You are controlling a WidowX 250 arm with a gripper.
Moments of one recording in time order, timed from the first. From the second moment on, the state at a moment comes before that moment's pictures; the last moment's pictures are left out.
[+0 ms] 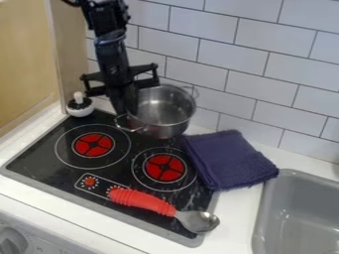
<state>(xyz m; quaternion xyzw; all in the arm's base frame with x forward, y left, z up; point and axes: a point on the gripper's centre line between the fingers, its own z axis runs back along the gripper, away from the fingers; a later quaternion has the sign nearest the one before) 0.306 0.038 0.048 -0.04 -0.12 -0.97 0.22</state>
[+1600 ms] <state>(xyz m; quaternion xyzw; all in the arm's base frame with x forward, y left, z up) 0.330 0.096 0.011 -0.06 -0.10 -0.94 0.31</state>
